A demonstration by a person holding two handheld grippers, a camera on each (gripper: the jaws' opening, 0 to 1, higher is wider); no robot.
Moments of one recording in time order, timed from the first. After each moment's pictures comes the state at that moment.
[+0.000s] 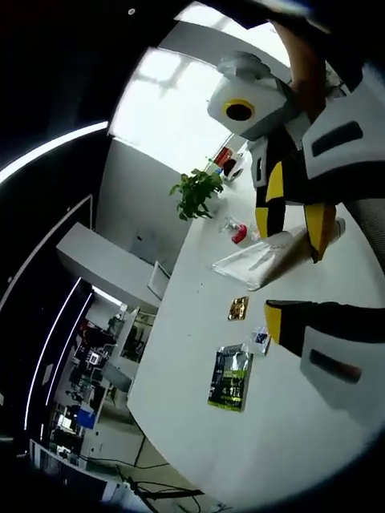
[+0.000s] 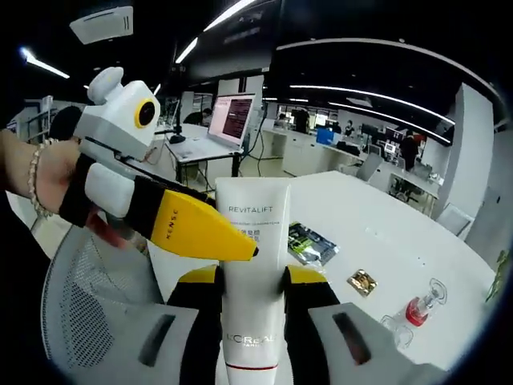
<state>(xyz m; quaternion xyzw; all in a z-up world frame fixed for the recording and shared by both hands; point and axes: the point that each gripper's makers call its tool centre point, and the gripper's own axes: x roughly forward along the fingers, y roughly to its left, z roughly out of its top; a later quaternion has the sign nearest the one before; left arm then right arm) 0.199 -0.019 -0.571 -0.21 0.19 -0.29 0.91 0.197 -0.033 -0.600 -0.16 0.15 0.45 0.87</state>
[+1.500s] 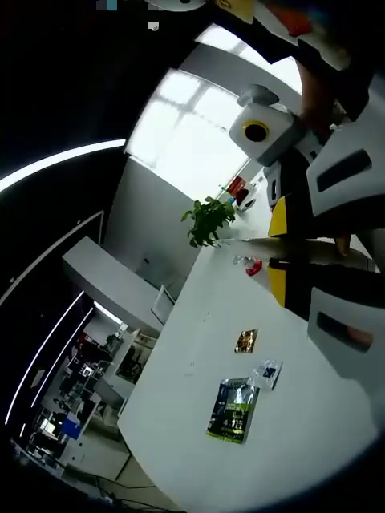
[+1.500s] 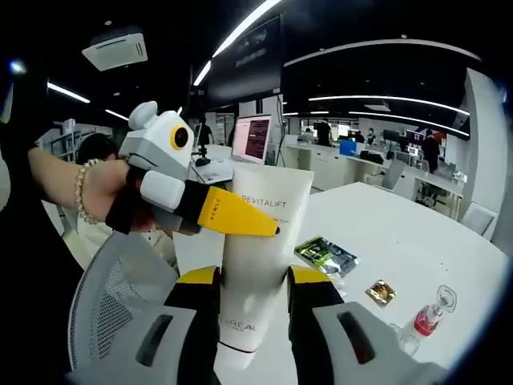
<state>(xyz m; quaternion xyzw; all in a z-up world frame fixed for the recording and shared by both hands) 0.206 -0.035 -0.535 -0.28 0.17 -0.37 0.87 0.184 -0.040 -0.573 -0.11 0.12 0.55 0.82</state>
